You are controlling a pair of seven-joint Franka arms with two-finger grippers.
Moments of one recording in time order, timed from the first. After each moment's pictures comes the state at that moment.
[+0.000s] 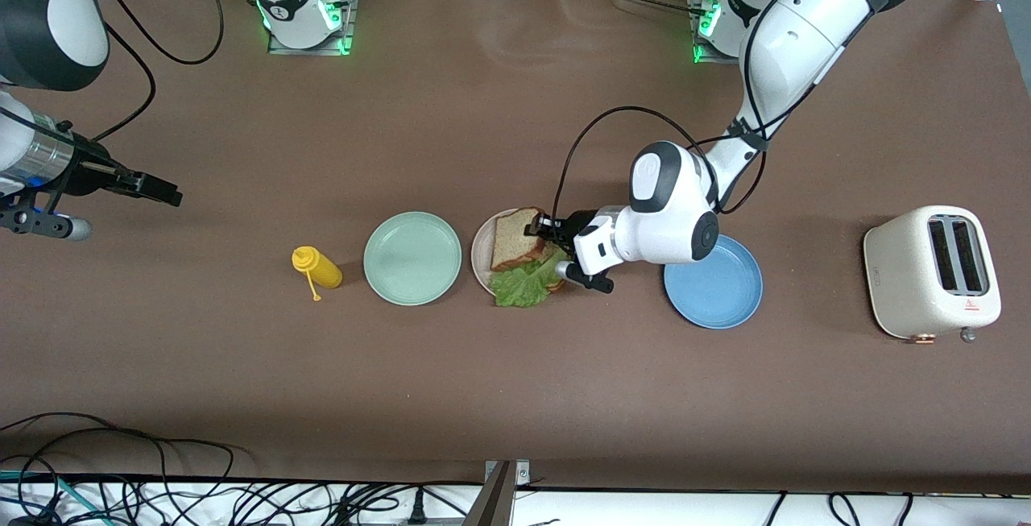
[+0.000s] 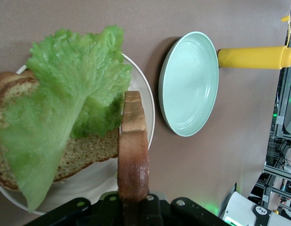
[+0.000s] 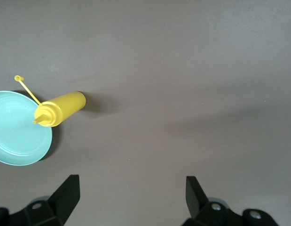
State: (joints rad) left arm -0.10 0.80 -0.52 -1.58 -0.63 2.32 0.16; right arm -0.09 0.15 0.06 -1.70 0.01 1.75 0.17
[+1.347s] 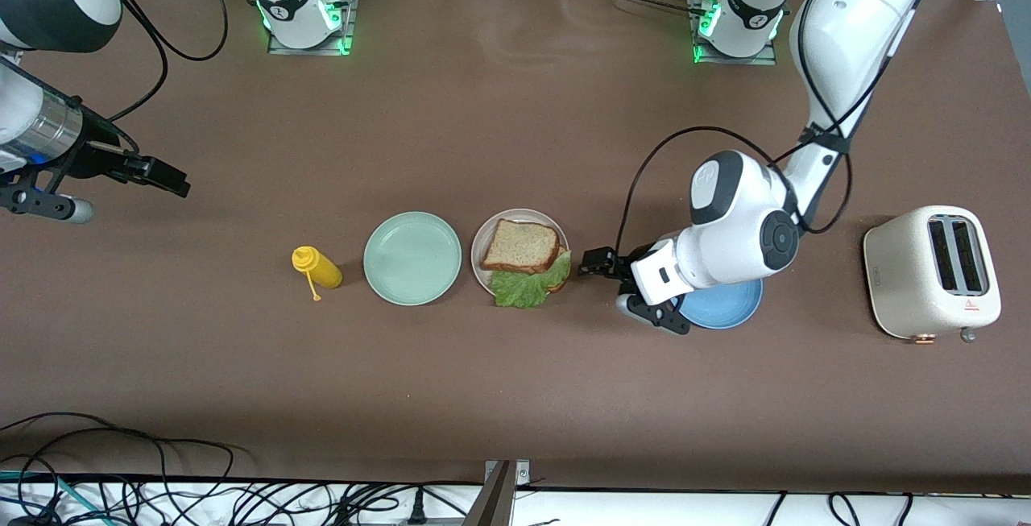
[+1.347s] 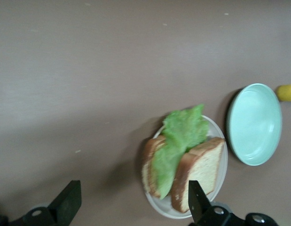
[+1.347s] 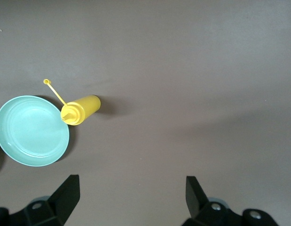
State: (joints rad) left arm -0.02 0.67 -0.43 -1.49 -0.18 2.21 0.00; right arm -0.08 0.09 0.11 -1.69 -0.01 1.74 0.26
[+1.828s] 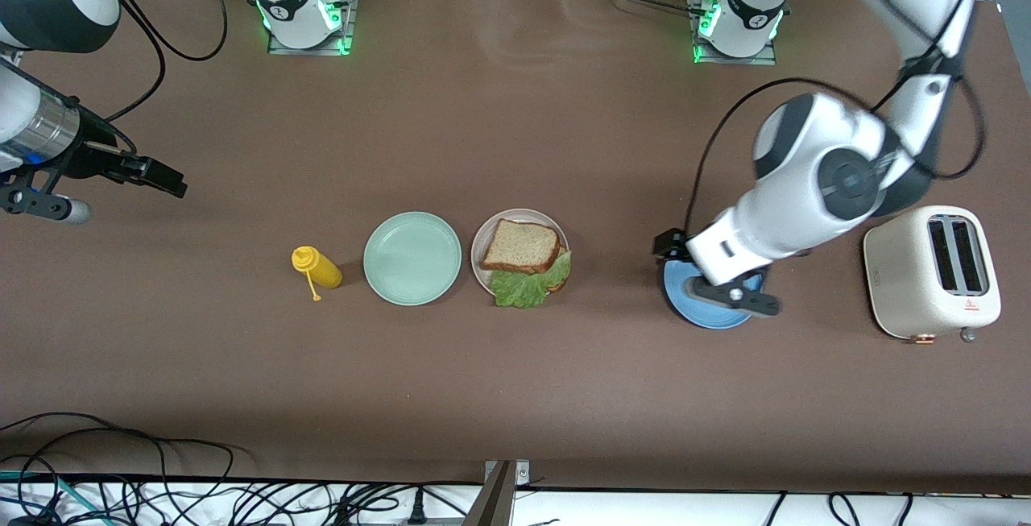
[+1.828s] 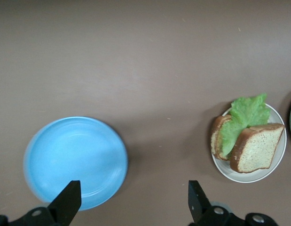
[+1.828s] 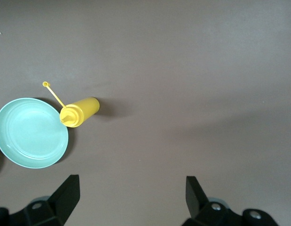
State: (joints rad) left arm 0.08 0.43 -0.42 -1.48 0.03 1.92 -0.15; right arm -0.08 0.09 0.11 -1.68 -0.01 1.74 0.26
